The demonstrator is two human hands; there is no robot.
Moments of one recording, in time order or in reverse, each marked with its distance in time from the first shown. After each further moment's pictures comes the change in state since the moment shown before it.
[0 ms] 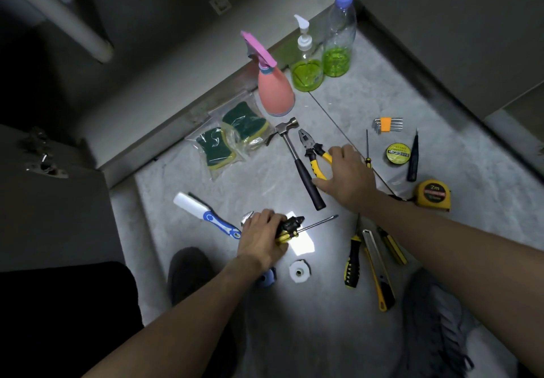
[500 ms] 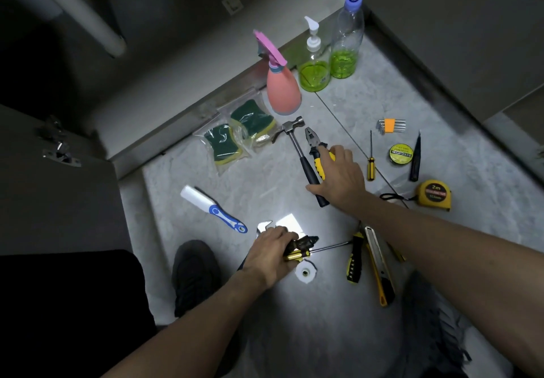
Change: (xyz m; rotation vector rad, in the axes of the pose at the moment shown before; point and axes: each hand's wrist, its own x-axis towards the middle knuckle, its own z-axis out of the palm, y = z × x) left_hand -0.034 0.009 0.013 -0.097 -0.056 0.149; right_hand -0.001 -0.022 0.011 -0.080 -0.060 -0.042
